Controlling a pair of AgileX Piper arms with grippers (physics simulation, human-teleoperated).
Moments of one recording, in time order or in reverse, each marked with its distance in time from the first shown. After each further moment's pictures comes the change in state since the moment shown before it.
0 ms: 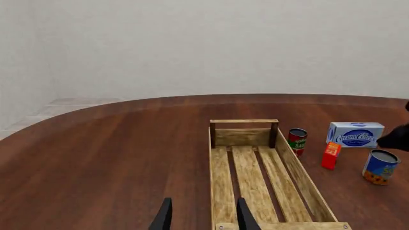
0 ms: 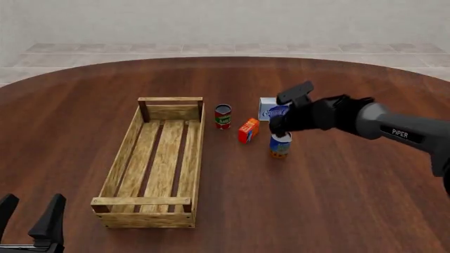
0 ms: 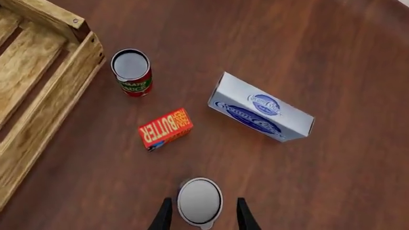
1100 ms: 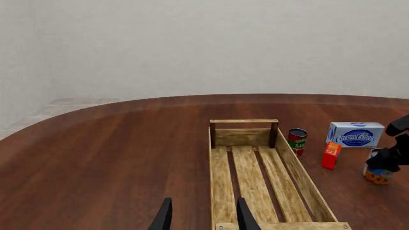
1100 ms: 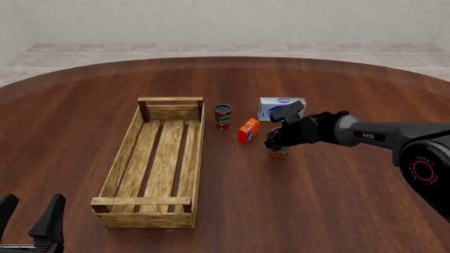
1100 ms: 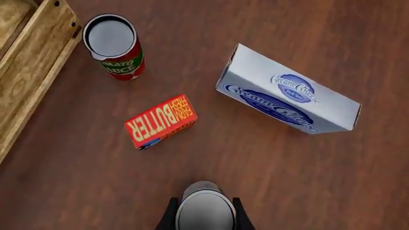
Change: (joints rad) left arm 0.000 0.000 0.000 0.000 0.000; right arm -0.001 0.169 -0.006 -0.072 0.025
